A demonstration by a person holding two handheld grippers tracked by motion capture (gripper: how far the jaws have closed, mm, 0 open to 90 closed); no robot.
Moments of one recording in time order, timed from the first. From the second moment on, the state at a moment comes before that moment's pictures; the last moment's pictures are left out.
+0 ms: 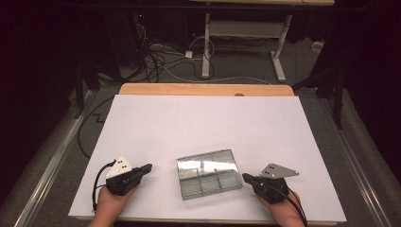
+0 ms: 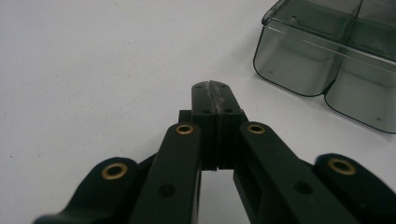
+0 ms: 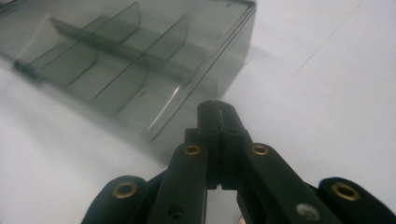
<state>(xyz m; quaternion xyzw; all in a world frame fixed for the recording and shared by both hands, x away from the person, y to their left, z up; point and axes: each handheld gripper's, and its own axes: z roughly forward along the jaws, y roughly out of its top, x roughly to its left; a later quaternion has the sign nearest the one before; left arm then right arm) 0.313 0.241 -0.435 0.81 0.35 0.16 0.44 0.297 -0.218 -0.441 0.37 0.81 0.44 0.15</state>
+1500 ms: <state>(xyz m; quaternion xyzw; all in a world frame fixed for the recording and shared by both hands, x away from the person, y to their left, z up) 0.306 0.178 -0.436 0.85 0.32 0.11 0.39 0.268 -0.199 -0.420 0.32 0.79 0.51 0.15</state>
